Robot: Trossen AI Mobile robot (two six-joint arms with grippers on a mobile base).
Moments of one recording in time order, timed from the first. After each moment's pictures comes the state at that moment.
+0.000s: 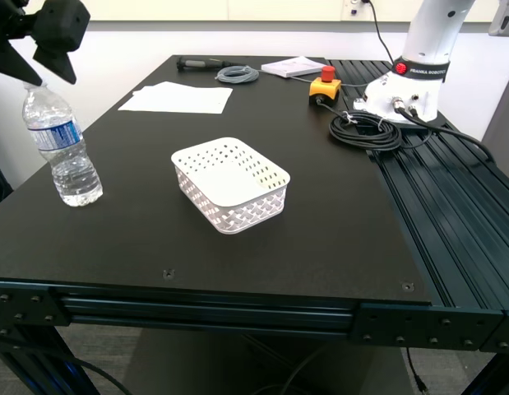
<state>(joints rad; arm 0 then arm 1) 0.00 1.05 0.52 0.62 0.00 0.00 0.00 1.35 0.87 -0.50 0.12 0.04</state>
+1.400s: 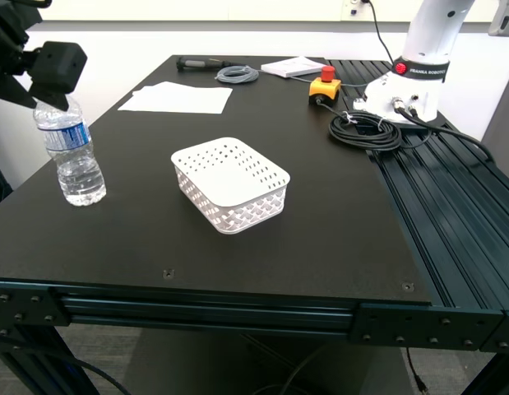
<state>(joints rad) 0.00 1.05 0.52 0.62 0.00 0.00 0.02 1.35 0.72 -0.31 0.07 0.14</state>
